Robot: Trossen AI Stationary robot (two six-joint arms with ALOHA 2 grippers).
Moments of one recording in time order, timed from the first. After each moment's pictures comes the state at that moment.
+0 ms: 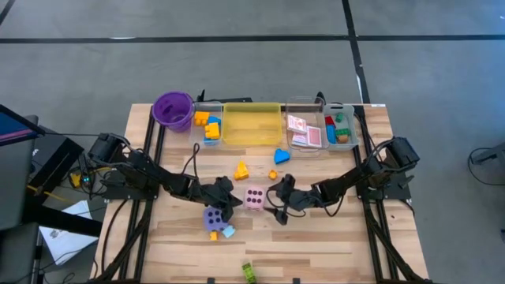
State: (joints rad) left arm -0.31 1.61 0.57 0.42 -0.24 -0.75; right arm 0.35 1.74 0.66 0.47 0.44 0.44
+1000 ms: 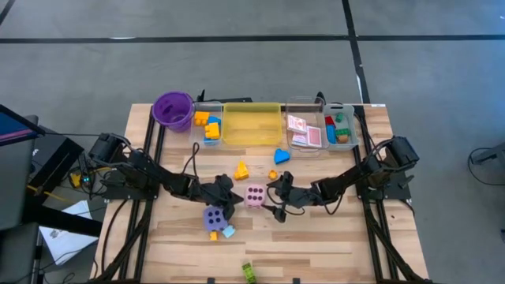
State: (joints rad) left arm -0.30 1.61 0.57 0.47 -0.29 -0.76; right arm 0.32 1.74 0.66 0.53 0.45 0.38
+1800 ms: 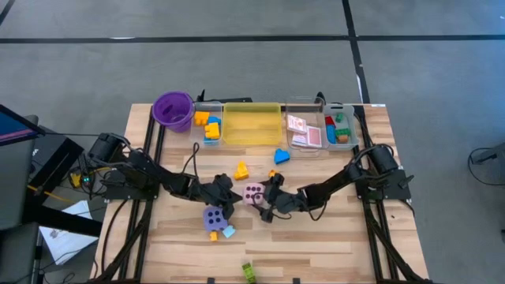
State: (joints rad) left arm -0.30 1.61 0.57 0.45 -0.30 -0.73; right arm 0.32 1.95 0.83 0.56 0.58 0.29
